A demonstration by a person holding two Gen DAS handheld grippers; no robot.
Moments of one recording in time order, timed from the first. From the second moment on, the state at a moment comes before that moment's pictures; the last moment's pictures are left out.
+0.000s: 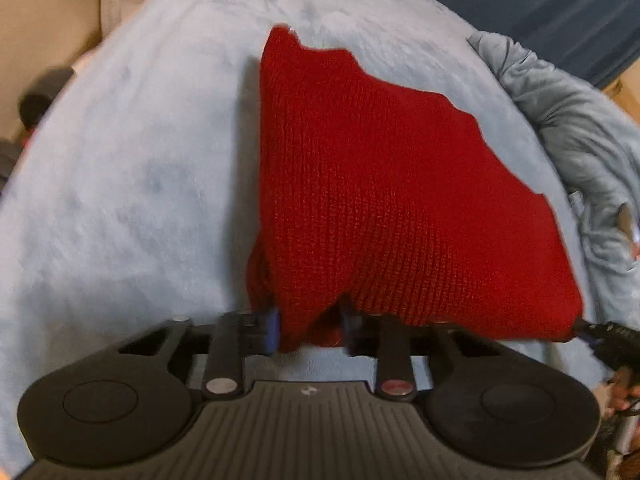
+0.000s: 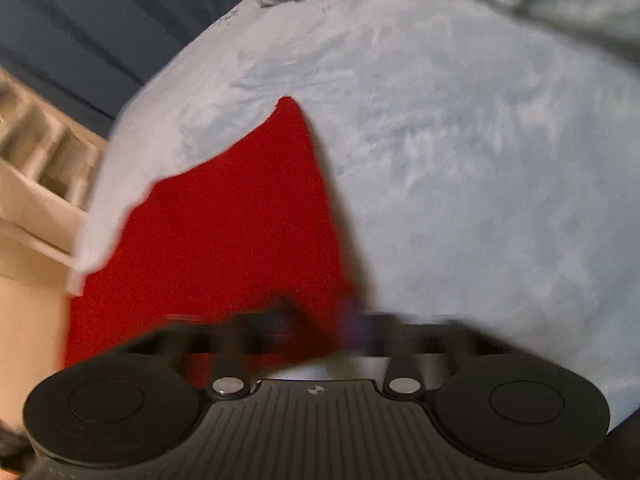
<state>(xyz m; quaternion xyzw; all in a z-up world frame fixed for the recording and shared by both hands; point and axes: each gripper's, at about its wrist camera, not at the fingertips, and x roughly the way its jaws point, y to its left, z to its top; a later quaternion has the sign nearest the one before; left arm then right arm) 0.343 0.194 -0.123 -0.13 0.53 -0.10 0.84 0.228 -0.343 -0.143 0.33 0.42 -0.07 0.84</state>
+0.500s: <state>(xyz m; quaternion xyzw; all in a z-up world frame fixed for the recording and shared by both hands) 0.318 0.210 -0.089 -0.08 0.49 -0.03 0.87 0.224 -0.334 -0.115 0.22 0.44 -0.13 0.86</state>
